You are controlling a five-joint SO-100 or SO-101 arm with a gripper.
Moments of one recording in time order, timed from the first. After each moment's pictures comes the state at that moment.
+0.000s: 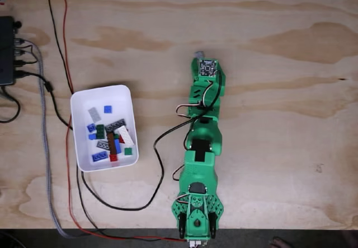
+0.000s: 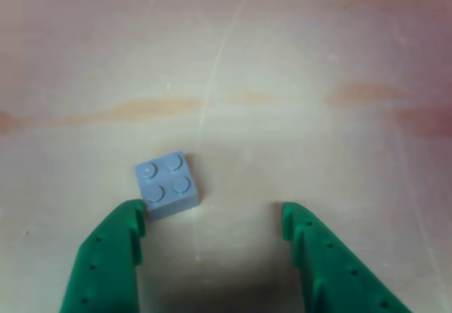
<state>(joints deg) 3.9 70.1 128.3 -29.9 -89.2</state>
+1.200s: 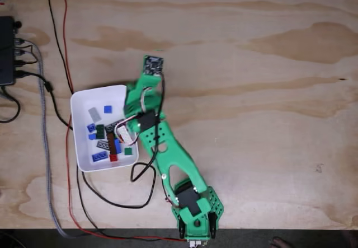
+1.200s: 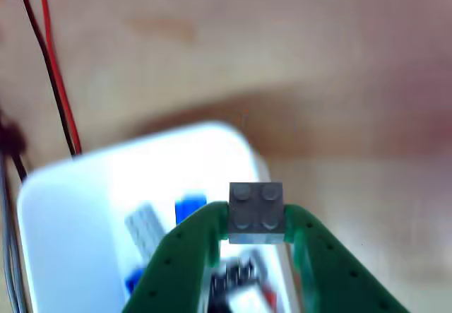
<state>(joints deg) -35.1 108.7 106.3 58.4 -45.6</state>
